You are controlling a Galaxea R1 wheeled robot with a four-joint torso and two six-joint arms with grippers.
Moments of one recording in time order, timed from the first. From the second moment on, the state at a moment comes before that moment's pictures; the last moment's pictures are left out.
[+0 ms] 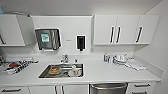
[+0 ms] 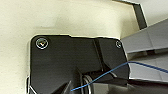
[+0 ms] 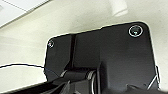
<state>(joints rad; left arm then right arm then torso) 1.50 2.67 -2.17 0.00 -0.11 0.03 -1.51 2.74 -2.26 0.20 0.07 -0.13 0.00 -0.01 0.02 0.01</state>
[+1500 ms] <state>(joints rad) 1.50 2.67 -2.17 0.00 -0.11 0.03 -1.51 2.74 -2.27 0.19 0.07 -0.13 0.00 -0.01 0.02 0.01</state>
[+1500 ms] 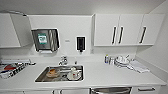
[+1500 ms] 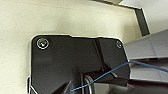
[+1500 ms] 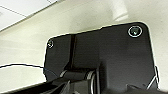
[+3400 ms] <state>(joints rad) 1.45 2.09 -1.52 0.00 -0.43 0.02 -1.37 2.32 -1.68 0.21 0.07 -0.09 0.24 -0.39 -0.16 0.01</state>
